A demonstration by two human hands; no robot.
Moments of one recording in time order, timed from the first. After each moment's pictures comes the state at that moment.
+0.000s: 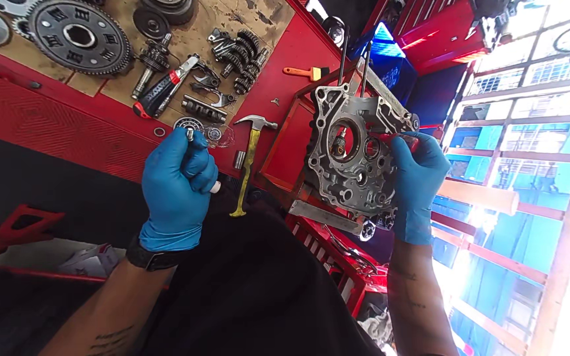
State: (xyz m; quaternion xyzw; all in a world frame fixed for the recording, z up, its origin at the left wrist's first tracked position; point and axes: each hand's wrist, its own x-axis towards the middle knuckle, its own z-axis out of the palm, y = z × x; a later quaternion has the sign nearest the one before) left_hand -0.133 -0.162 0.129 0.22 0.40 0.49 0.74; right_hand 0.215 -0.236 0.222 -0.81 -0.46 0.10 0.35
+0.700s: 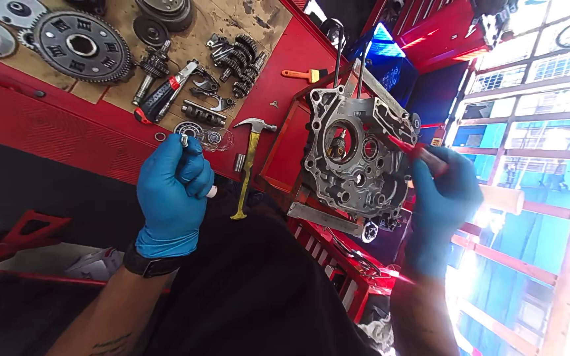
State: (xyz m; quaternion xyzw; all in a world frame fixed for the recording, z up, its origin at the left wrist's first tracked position) left_hand -0.135 -0.163 0.130 0.23 0.40 0.50 0.74; right_hand 0.202 -0.265 0.257 -0.78 -0.51 0.07 0.35
